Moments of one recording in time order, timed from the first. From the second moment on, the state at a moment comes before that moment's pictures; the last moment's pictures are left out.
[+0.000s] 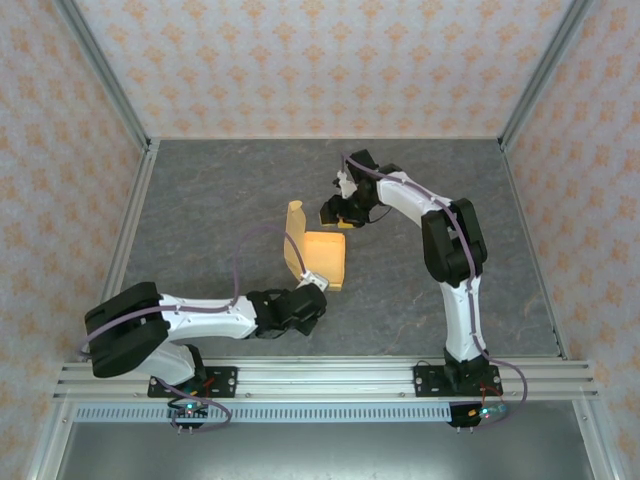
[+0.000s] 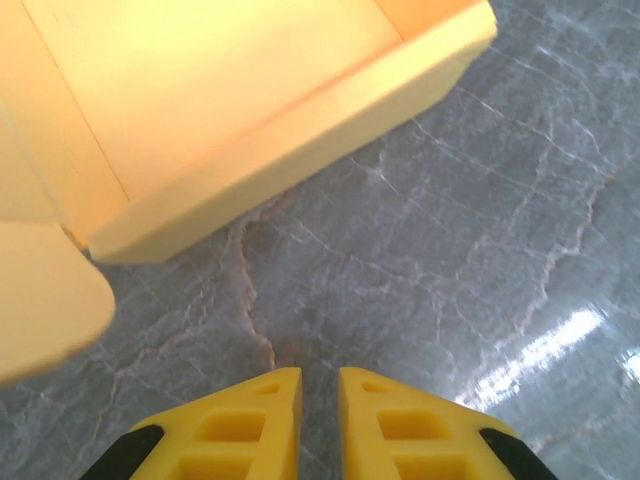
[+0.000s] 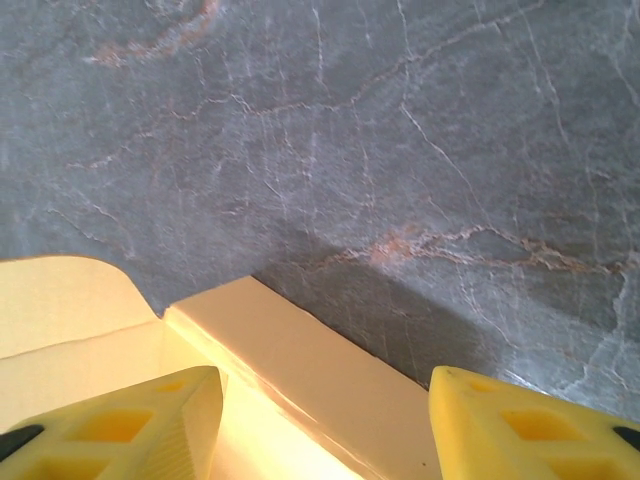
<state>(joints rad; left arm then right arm) -1.06 1.44 0.62 -0.22 -0.32 -0.46 0.44 2.16 1.70 -0.79 -0.54 0.31</state>
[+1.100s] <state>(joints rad) -0.75 1.59 0.75 -0.21 -0.37 -0.23 0.39 2.10 1.52 -0.66 -0.59 0.41</state>
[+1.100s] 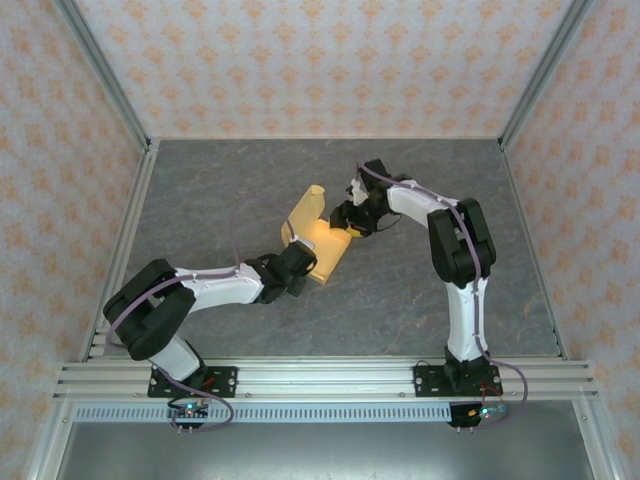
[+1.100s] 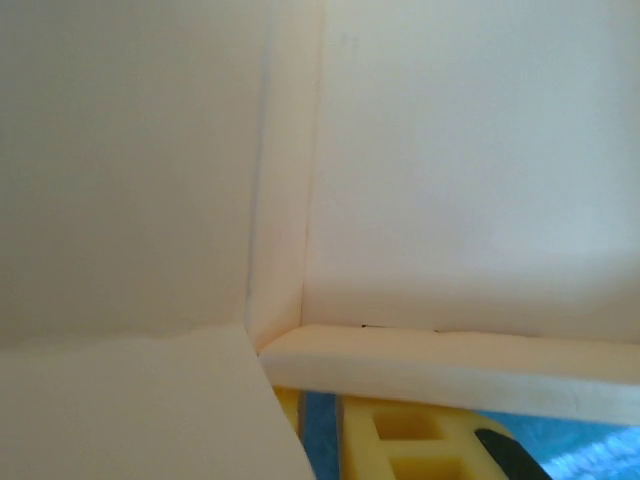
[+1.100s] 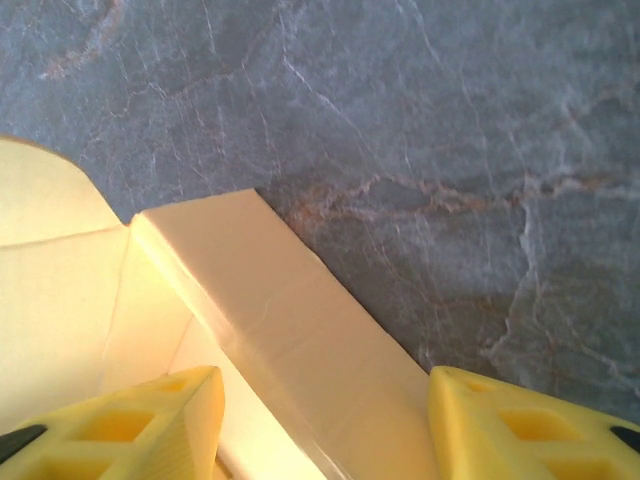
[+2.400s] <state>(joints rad) -0.64 1.48 0.80 -0.24 -0.39 -0.18 0.23 1.67 1.21 -0.56 -0.19 0.56</state>
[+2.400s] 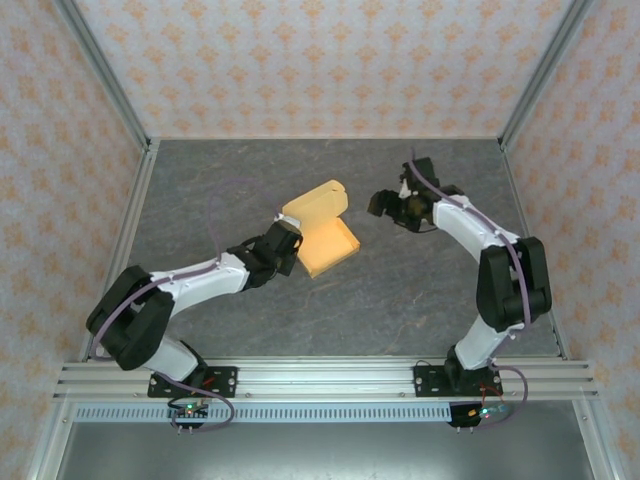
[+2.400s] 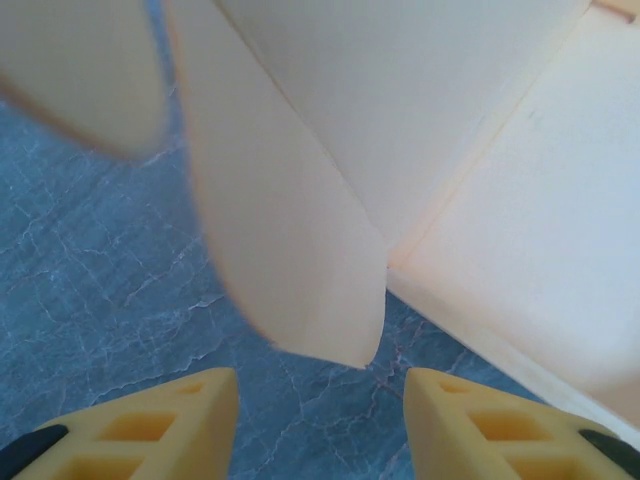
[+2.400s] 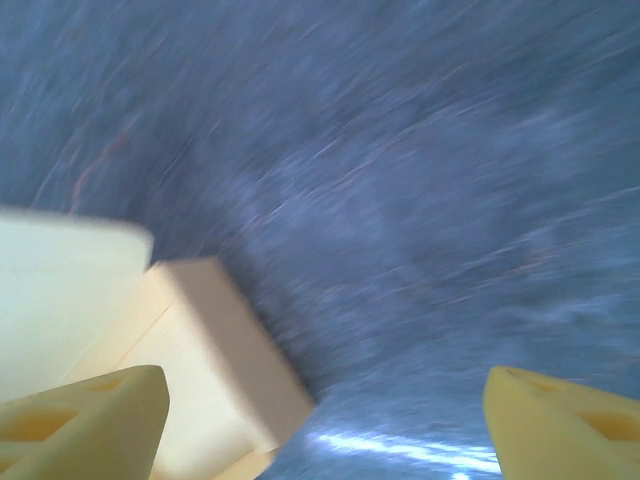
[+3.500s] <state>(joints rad) -0.64 1.15 0.81 -0.39 -0.13 -0.28 0.08 2.07 1.49 -0.66 0.05 0.65</state>
